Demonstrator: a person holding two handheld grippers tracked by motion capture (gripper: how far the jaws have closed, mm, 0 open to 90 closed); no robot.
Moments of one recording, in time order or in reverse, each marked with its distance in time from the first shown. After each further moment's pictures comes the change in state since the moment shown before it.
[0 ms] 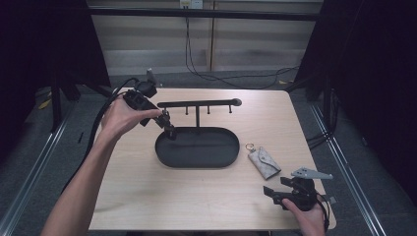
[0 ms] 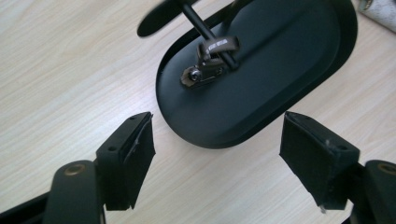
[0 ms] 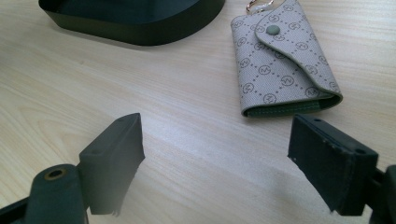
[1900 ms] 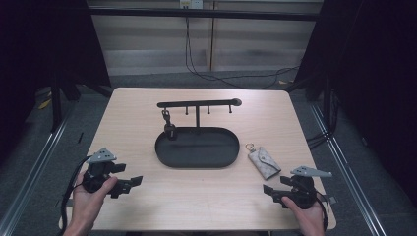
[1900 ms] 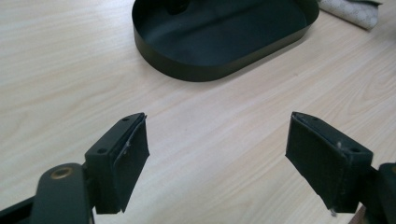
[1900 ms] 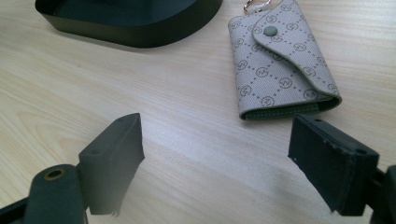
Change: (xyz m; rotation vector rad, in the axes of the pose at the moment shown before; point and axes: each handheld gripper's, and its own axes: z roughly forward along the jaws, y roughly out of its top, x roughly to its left) left arm -0.016 -0.219 0.044 -0.487 -0.063 -0.035; right arm -0.002 0.004 0.002 0.007 -0.001 0.022
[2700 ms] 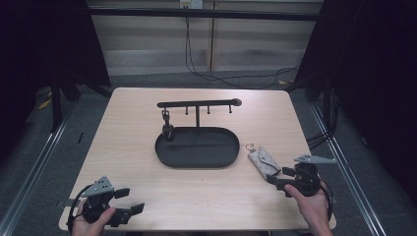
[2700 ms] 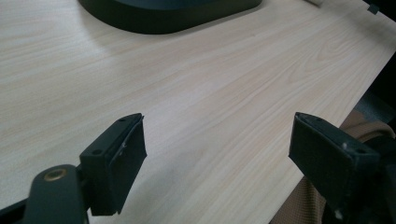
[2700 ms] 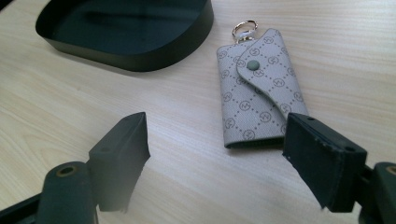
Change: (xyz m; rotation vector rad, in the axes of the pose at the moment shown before) left arm -0.017 -0.060 0.004 -0.037 -0.118 0.017; right arm -0.009 0.034 -0.004 0.032 -0.005 0.007
